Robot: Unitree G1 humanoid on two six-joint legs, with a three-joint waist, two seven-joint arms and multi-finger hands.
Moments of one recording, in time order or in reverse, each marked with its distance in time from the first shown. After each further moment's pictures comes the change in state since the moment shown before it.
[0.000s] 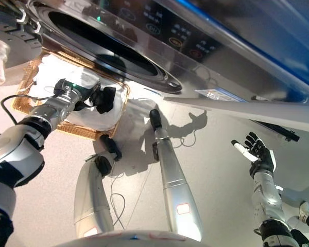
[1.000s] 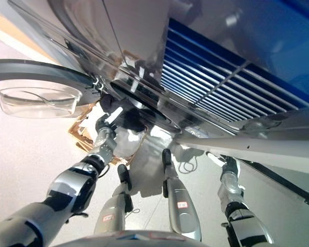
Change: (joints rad) left arm 0.326 -0.606 0.879 -0.056 -1.615 -0.113 0.037; right arm -0.282 0.240 0.169 0.446 -0.039 0.074 -0.162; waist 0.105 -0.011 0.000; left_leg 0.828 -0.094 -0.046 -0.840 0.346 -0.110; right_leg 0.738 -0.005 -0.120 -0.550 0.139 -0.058
